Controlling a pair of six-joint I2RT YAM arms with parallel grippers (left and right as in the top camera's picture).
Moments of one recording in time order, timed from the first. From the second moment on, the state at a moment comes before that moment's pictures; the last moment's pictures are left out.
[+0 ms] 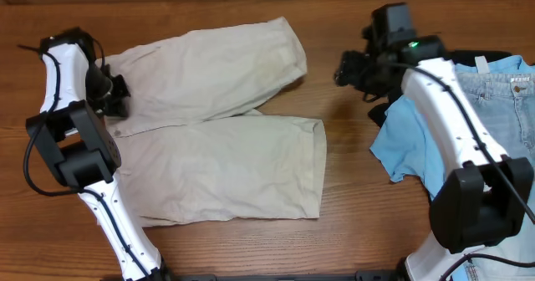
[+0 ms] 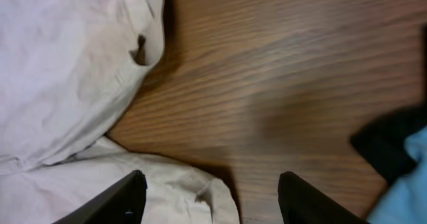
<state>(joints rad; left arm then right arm) 0.34 2.47 2.15 -1.38 0.09 -0.12 0.17 1.85 1.58 -0.88 -0.21 0.39</state>
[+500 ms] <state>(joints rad) 0.14 2.35 2.45 -1.54 0.19 -0.01 0.26 1.85 1.28 -0.75 -0.29 0.29</state>
